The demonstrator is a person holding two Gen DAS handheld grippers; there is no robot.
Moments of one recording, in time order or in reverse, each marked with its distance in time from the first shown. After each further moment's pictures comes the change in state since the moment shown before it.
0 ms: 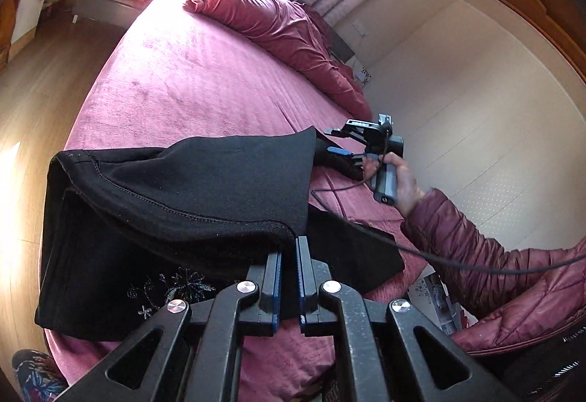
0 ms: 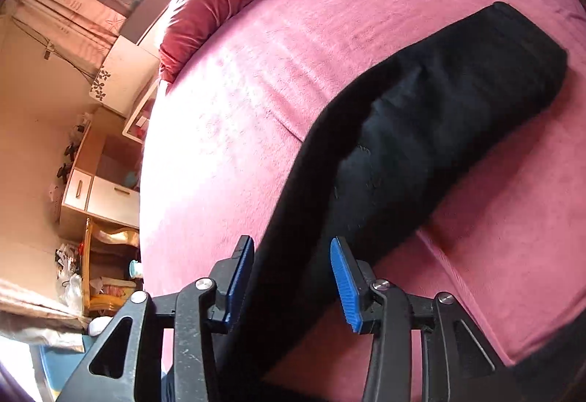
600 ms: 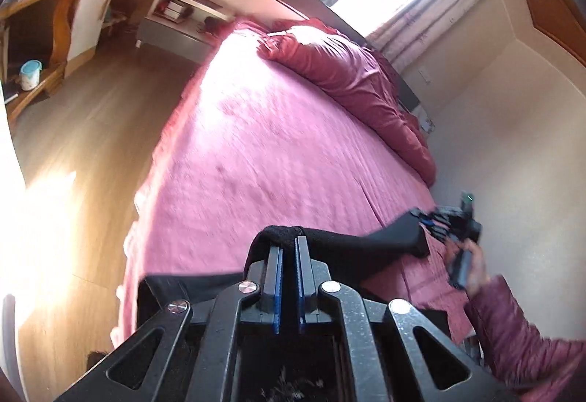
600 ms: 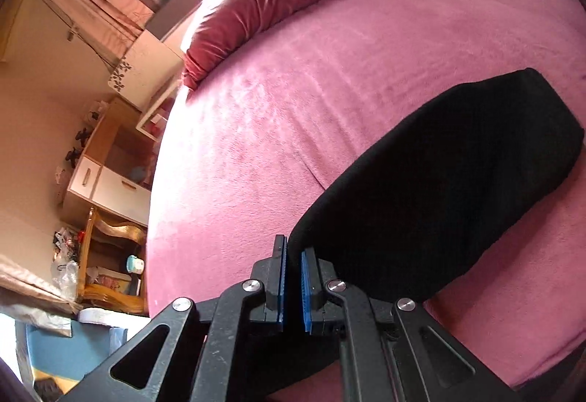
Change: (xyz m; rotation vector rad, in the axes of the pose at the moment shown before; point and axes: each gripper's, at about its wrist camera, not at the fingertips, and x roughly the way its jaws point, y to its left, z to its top) left arm -0.009 0.085 0.138 -0.110 -0.172 0.259; right arm -0.025 0.040 0.041 -0.136 -0.064 0.045
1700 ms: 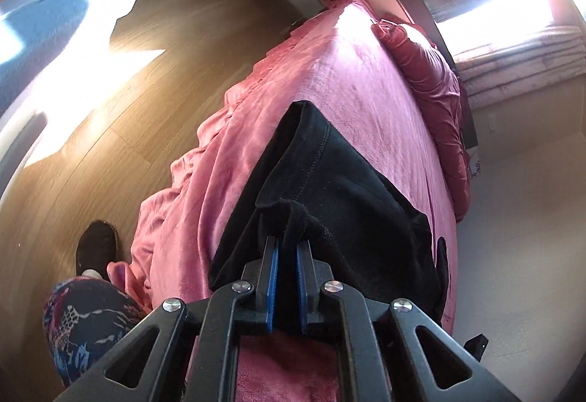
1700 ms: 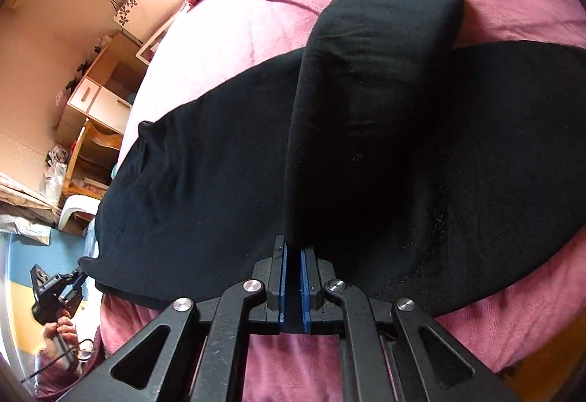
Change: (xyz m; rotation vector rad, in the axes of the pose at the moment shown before) left arm -0.033 0.115 -0.160 -0.444 0.111 0.096; right arm -0.068 -0.094 -0.282 -0.069 0.185 -0.063
